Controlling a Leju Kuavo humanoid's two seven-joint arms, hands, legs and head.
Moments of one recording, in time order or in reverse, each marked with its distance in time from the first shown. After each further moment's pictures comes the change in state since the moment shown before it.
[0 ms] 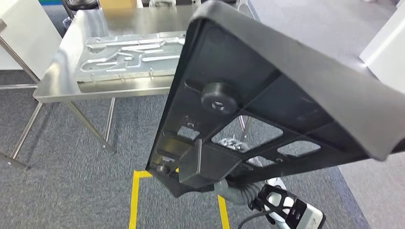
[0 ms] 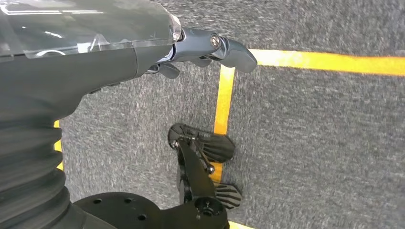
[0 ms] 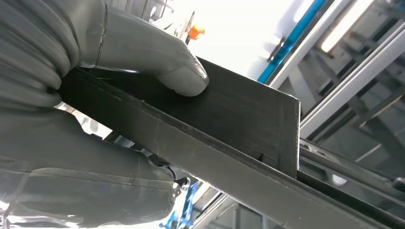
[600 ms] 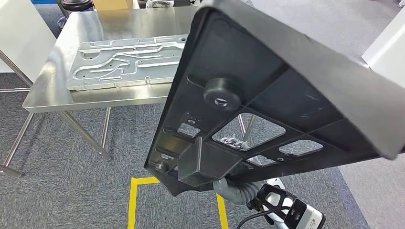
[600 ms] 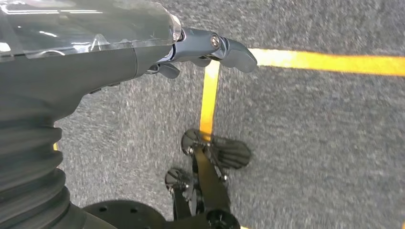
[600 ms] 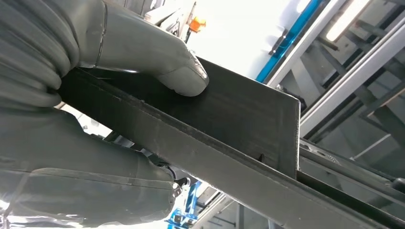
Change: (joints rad) left arm -0.003 0.010 -0.001 0.000 -0.004 0.001 0.004; right arm -0.002 0.014 0.002 -0.005 0.007 -0.014 0.000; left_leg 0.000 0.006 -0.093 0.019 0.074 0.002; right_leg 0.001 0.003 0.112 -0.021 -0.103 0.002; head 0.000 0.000
